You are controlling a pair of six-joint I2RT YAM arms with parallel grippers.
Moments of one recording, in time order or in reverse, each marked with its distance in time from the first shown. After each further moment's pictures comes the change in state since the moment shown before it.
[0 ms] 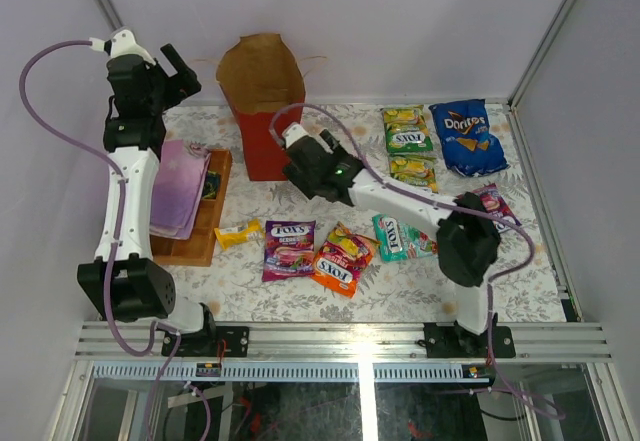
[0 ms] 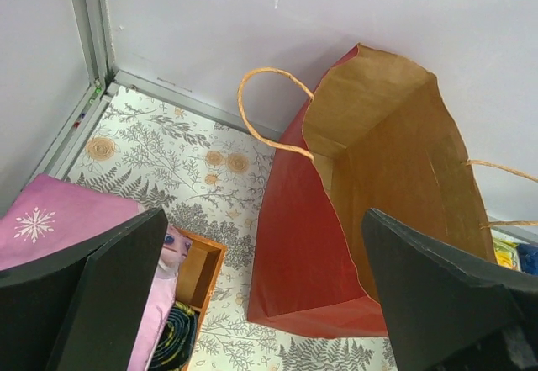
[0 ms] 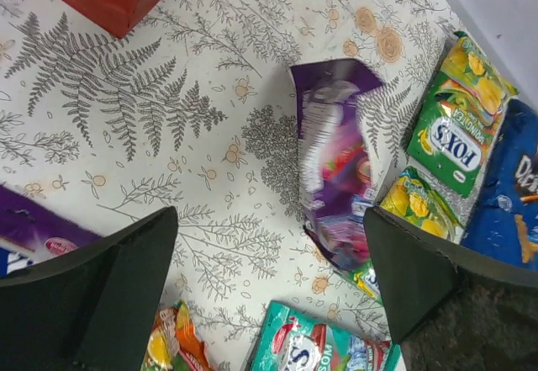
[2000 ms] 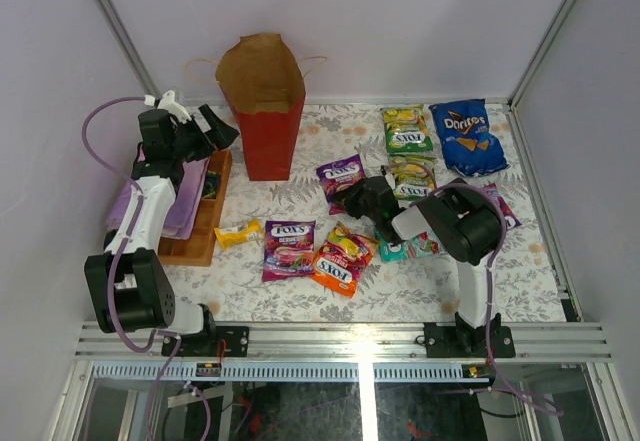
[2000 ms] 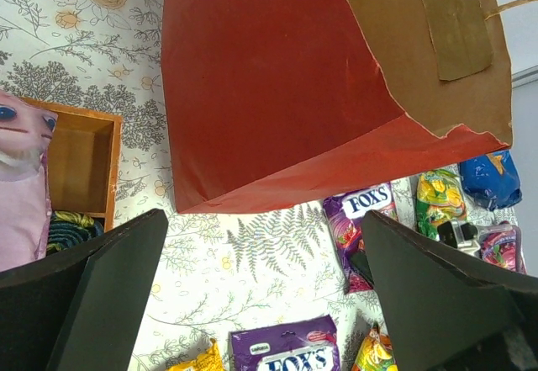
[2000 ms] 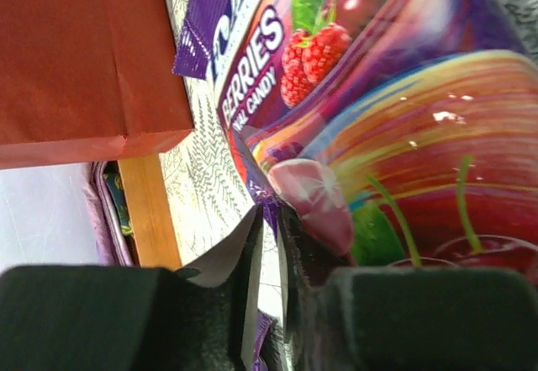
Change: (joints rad) left arm 0.006 -0.074 -0.504 0.251 0.444 -0.075; right arm -0.322 0.025 -0.899 1.272 -0.608 1.413
